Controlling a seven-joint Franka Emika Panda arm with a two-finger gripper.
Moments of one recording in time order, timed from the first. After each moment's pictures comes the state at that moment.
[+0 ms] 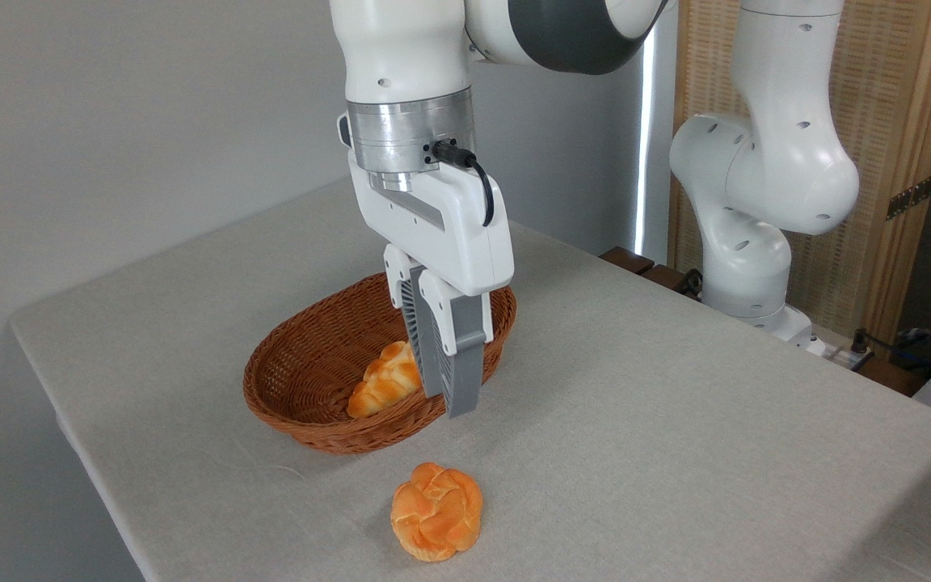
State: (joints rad) arm -0.14 -0.12 0.22 -1.93 0.12 1.93 1.00
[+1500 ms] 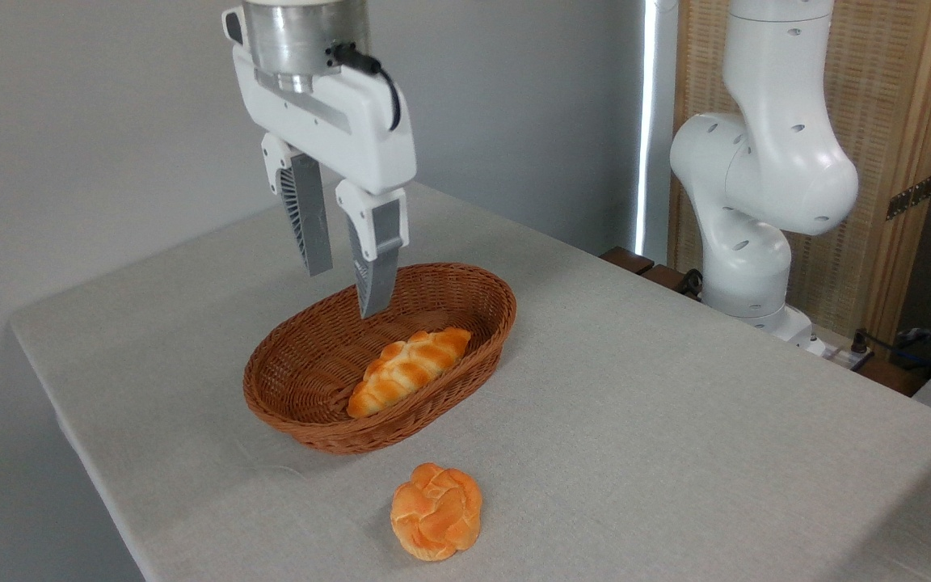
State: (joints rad) arm -0.15 -0.03 0.11 -1.65 -0.09 1.69 0.72
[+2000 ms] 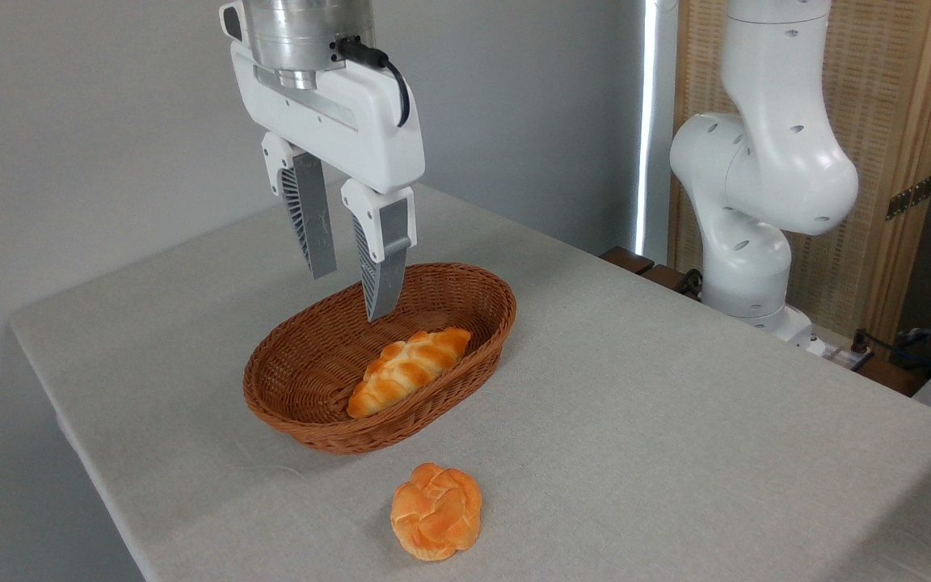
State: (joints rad) arm -0.15 -0.01 0.13 -1.61 -0.09 1.66 0.73
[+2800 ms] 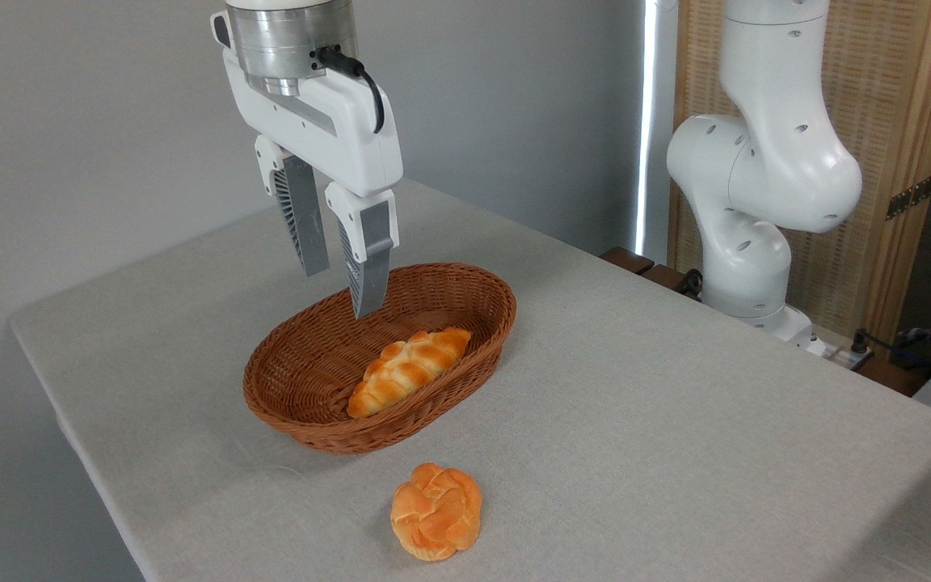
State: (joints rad) arm -0.06 0.00 0.00 -1.61 -0.09 1.66 0.73
